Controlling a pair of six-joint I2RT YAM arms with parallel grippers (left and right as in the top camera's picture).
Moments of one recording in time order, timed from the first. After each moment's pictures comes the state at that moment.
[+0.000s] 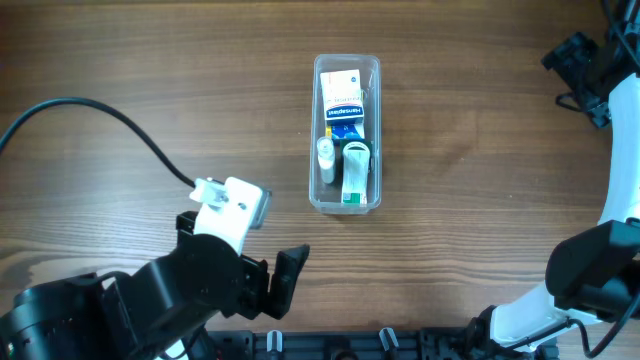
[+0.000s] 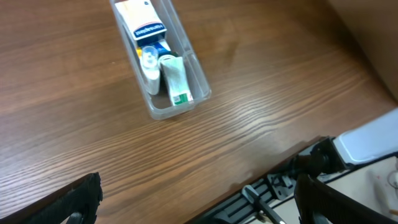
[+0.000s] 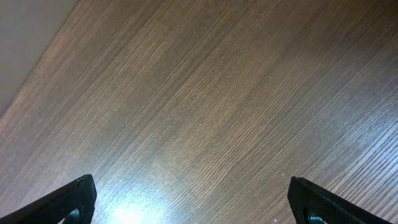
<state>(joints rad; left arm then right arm) -1.12 0.99 1.63 -1.43 -0.29 -0.65 -0.30 1.80 1.78 -1.05 0.12 0.59</state>
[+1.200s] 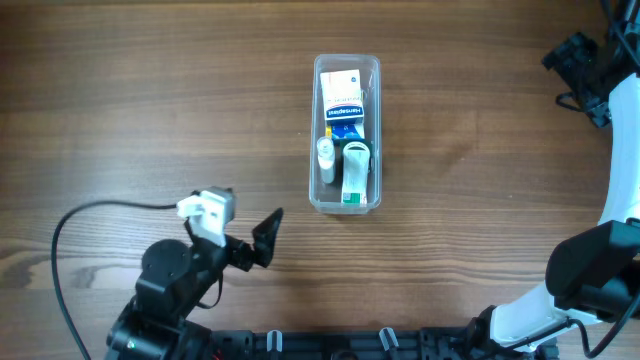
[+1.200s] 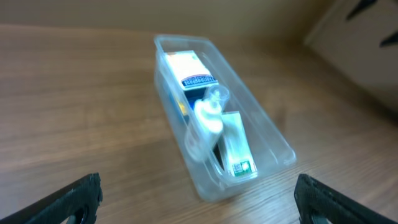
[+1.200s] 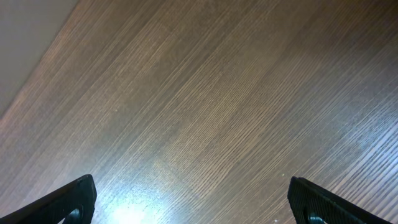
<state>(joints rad) -0.37 0.37 0.39 -0.34 0.17 -0.25 -0.30 1.80 1.78 -1.05 0.12 0.59</state>
